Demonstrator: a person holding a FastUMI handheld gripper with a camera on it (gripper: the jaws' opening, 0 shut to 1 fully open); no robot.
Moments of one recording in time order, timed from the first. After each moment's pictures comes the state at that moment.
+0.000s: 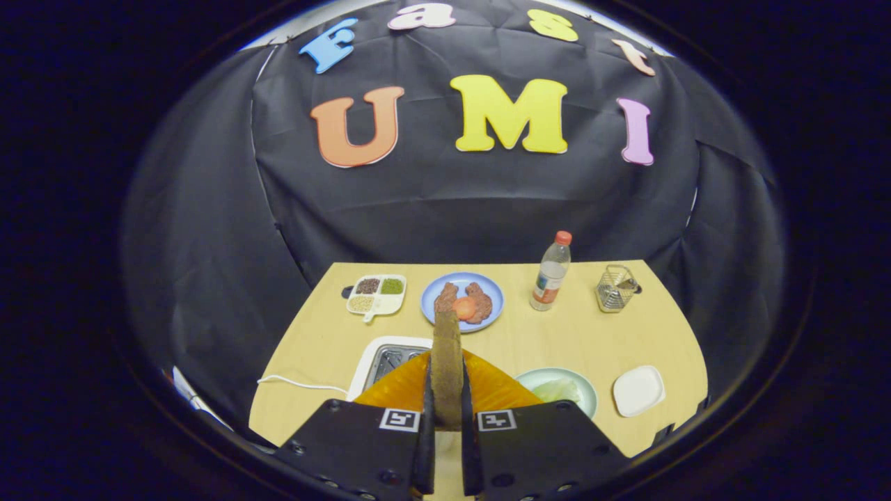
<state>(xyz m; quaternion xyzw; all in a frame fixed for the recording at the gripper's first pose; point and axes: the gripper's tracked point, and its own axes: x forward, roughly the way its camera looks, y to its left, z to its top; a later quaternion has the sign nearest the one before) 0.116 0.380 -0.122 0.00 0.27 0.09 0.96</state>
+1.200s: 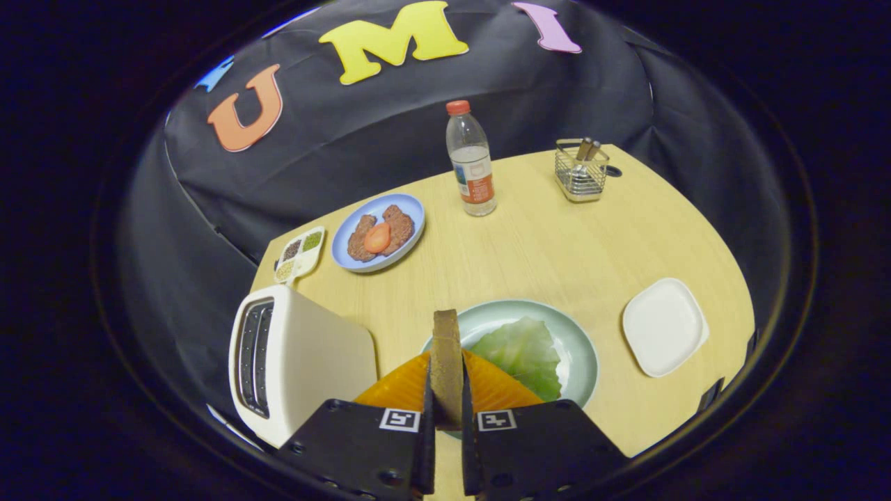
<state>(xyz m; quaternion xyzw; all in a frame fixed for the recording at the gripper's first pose) 0.162 0.267 -0.293 0.12 0.40 0.04 0.91</state>
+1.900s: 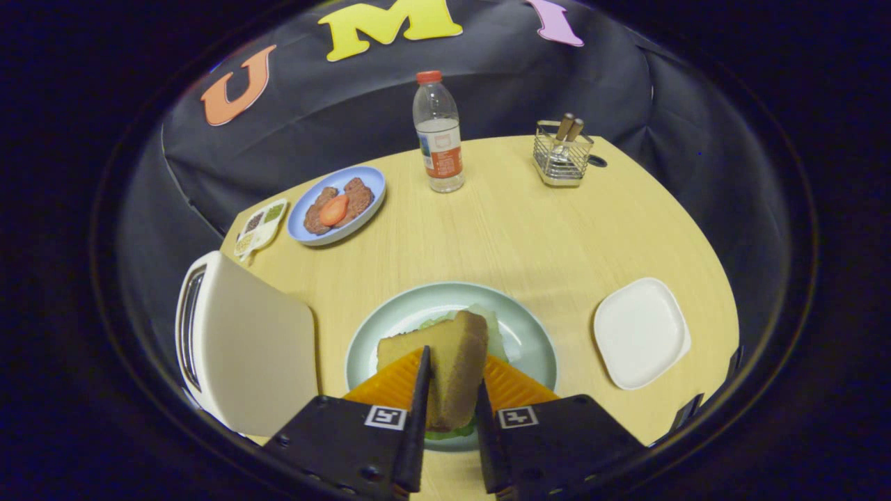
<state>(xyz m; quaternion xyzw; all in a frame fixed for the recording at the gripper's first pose) 0.171 0.222 -0.338 0.06 0.44 0.01 0.90</state>
